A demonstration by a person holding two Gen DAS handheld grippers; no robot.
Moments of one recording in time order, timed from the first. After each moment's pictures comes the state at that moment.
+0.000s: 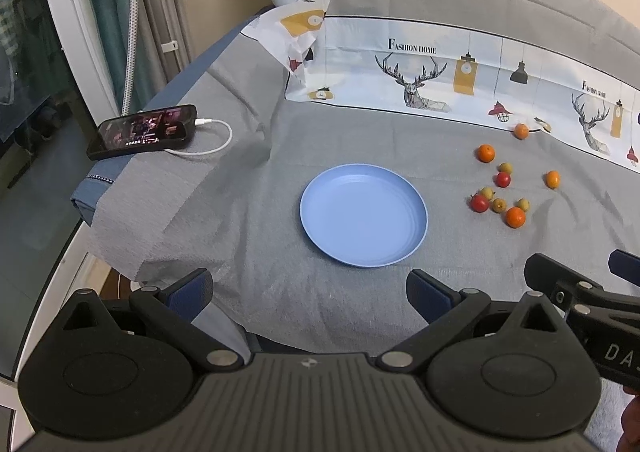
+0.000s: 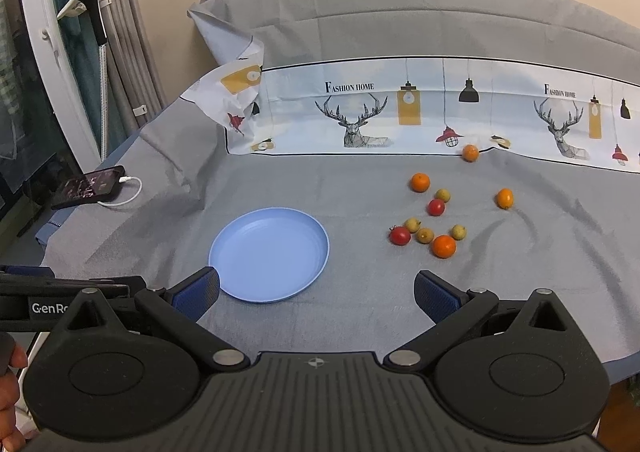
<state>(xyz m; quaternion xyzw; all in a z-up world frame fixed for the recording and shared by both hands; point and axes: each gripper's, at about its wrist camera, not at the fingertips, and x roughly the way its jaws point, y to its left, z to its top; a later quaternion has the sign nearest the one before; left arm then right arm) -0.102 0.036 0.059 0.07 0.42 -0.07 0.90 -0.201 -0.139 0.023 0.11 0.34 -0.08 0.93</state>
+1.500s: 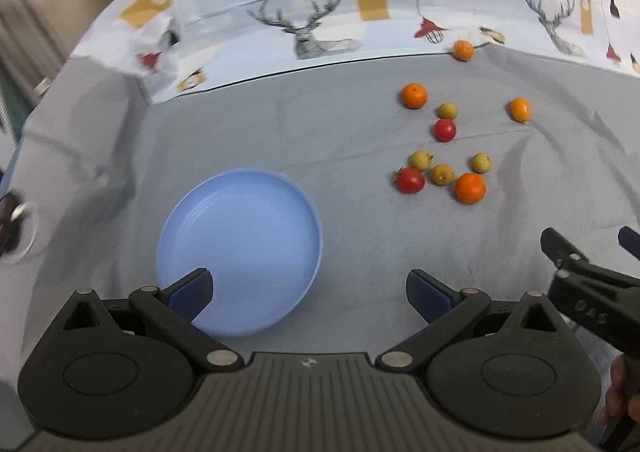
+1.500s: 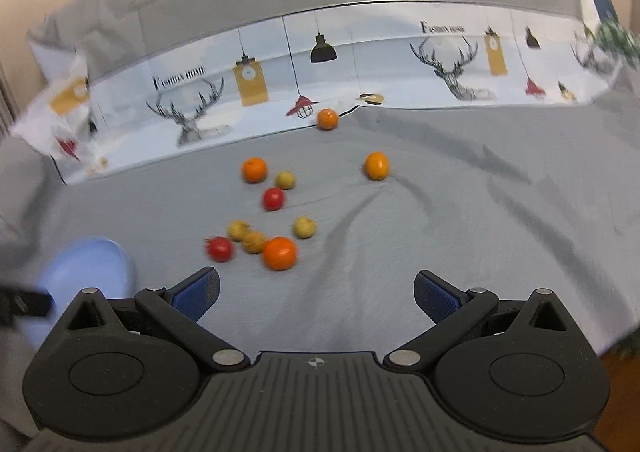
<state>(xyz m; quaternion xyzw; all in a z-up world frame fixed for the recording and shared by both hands) 0.007 -0.169 -0.022 0.20 0.47 -0.15 0.85 -0.152 -0.317 -0.104 0.14 0.34 -0.23 0.90</state>
